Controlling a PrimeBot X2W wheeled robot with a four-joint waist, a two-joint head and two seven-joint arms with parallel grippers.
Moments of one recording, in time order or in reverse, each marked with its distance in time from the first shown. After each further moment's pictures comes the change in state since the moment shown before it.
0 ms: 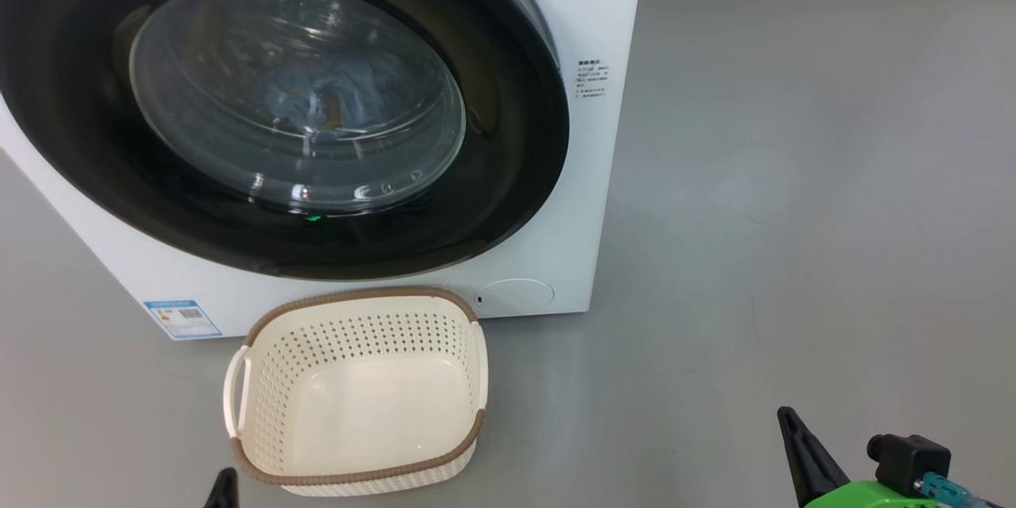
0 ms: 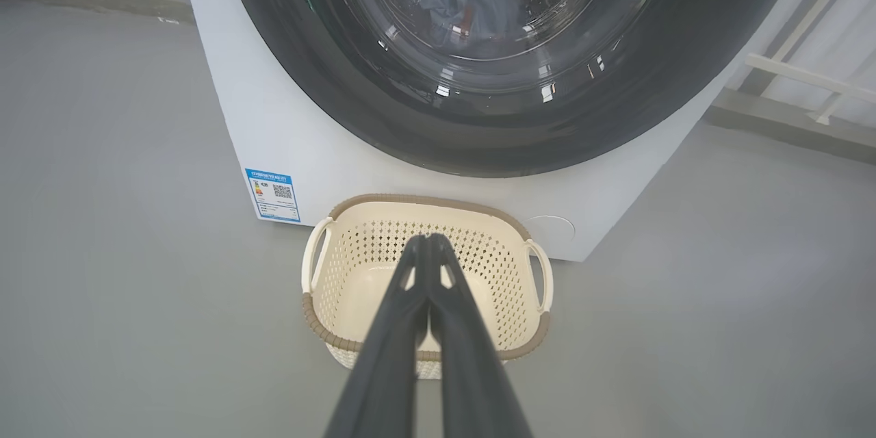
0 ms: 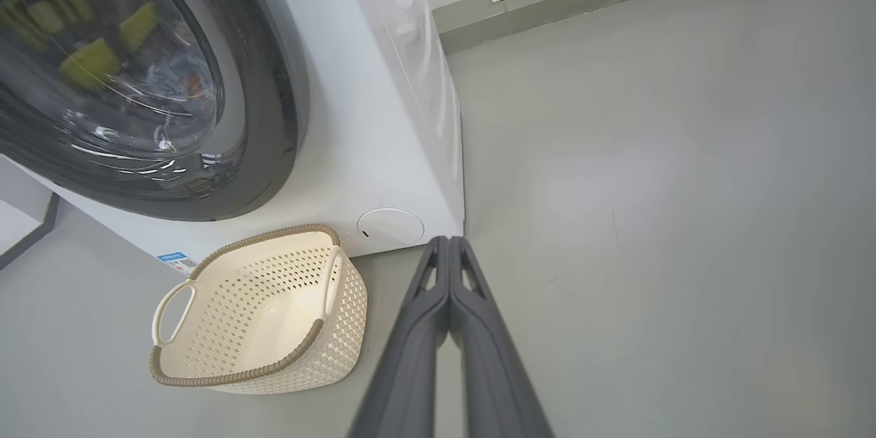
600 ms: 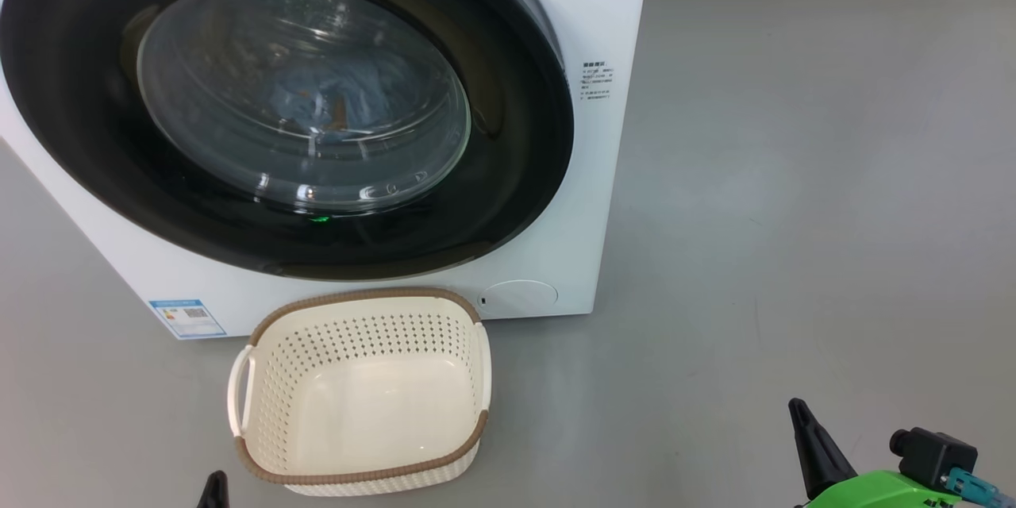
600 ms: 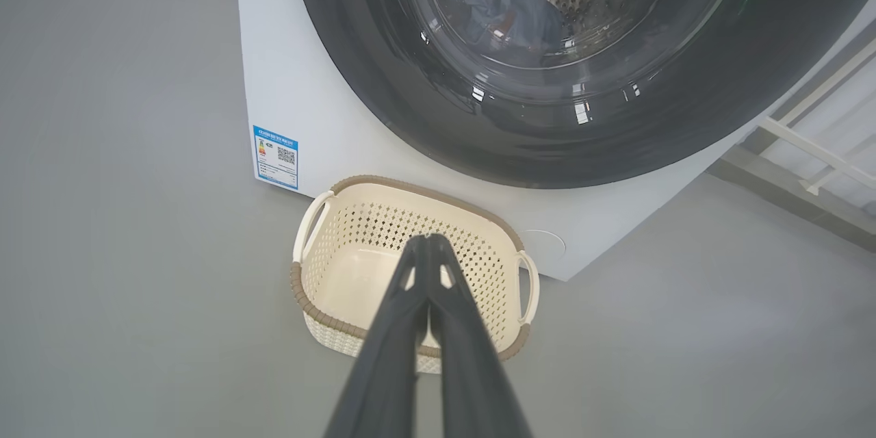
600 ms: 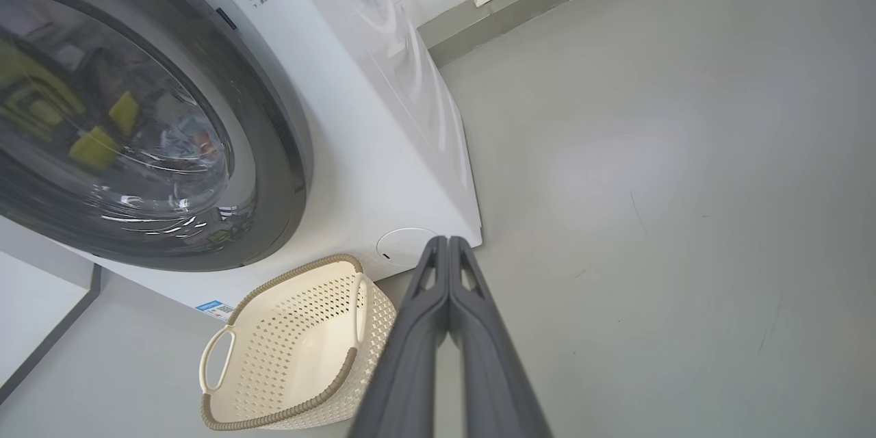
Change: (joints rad) left arm -0.006 0.000 0.007 0.000 -0.202 0.001 0.054; right arm 0.000 0.006 -0.023 -0.030 0.183 0.000 0.054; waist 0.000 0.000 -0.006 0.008
